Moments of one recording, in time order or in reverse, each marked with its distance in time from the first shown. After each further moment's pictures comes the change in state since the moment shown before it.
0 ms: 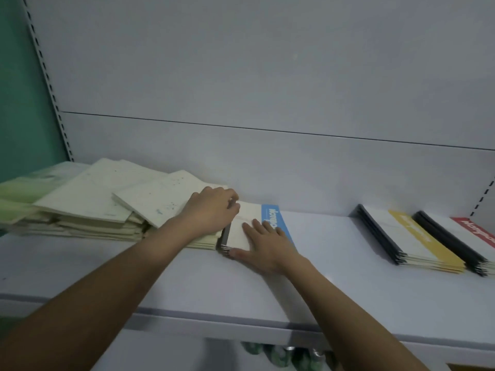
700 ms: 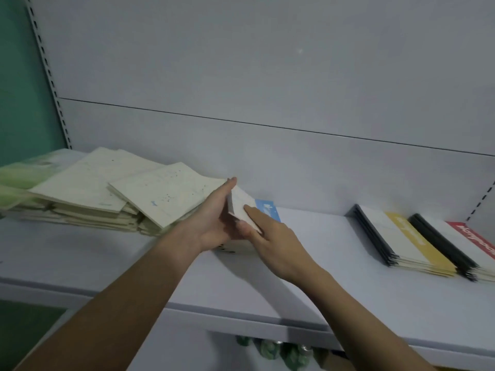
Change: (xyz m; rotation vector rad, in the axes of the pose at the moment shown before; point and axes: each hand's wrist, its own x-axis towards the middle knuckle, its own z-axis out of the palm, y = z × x) left_hand -0.031 0.042 -0.006 -1.786 -0.402 -0.507; right_hand -0.071 -0.016 -0.056 0.561 0.207 -0.139
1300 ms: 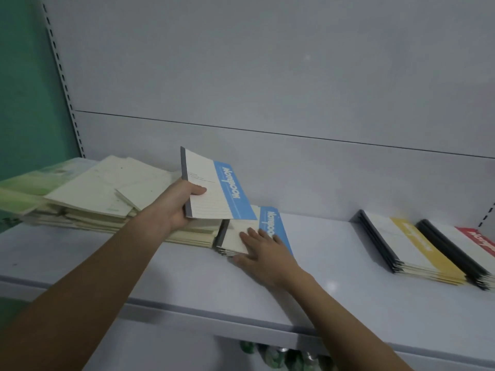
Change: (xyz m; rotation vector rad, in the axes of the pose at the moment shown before) left_hand 0.004 0.039 -0.052 0.079 0.324 0.300; right_hand 0.027 0.056 0.038 -0.485 -0.144 0.001
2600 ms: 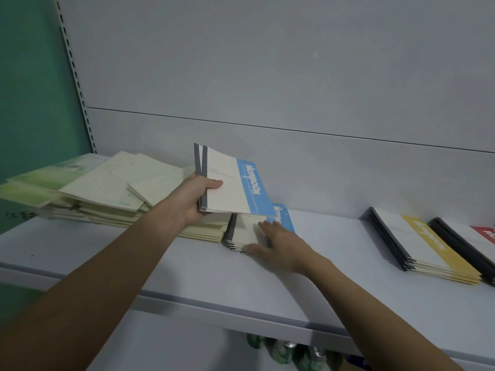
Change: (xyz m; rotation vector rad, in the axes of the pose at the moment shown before) left_hand -0.013 0.003 0.014 0.015 -0.027 0.006; right_hand 0.005 0.015 -0.015 0.089 -0.054 0.006
